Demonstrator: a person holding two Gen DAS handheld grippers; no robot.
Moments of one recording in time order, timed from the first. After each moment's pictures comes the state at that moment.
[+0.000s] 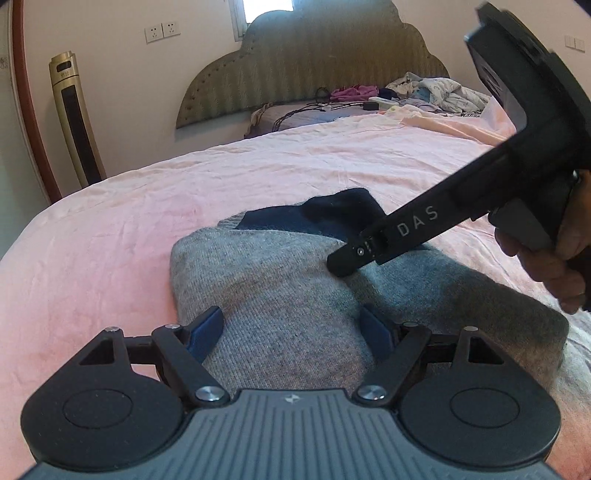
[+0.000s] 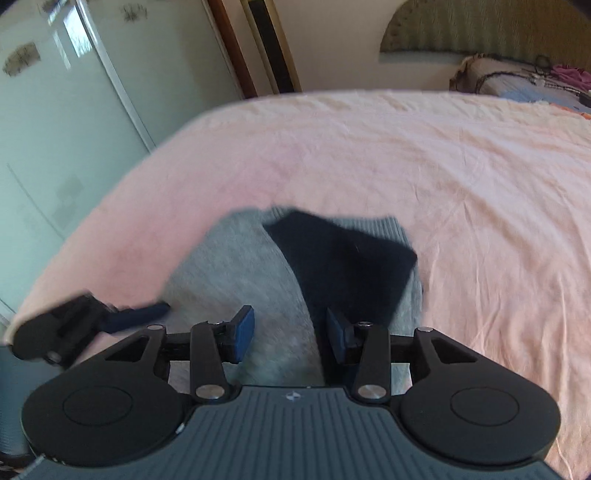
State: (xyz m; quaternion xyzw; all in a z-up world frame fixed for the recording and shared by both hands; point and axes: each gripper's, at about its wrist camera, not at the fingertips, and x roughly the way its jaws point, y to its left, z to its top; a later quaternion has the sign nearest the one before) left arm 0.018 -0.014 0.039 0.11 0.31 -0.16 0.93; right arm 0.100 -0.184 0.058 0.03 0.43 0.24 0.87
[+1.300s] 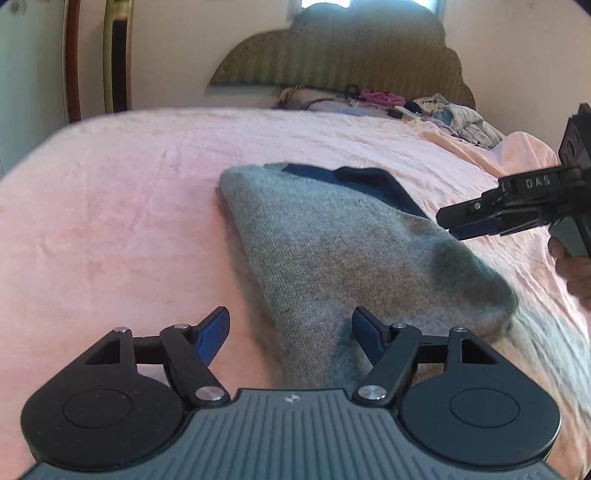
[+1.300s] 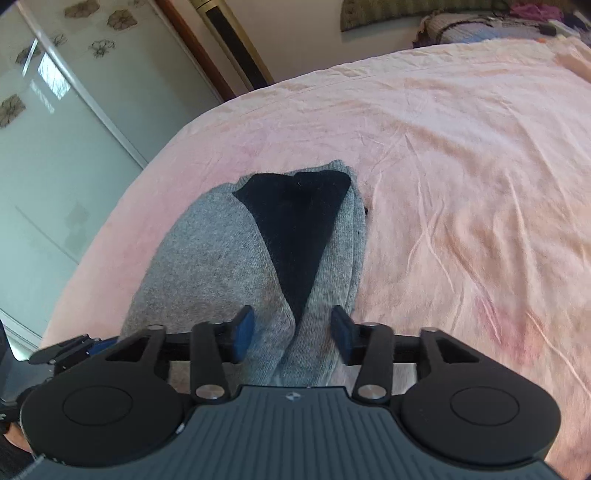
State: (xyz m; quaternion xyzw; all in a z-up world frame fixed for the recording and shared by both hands) left arm -0.057 0.052 0.045 0.02 0.33 -0.15 0.93; right arm 0.045 -0.256 0.059 0.16 0.44 0.24 0.85
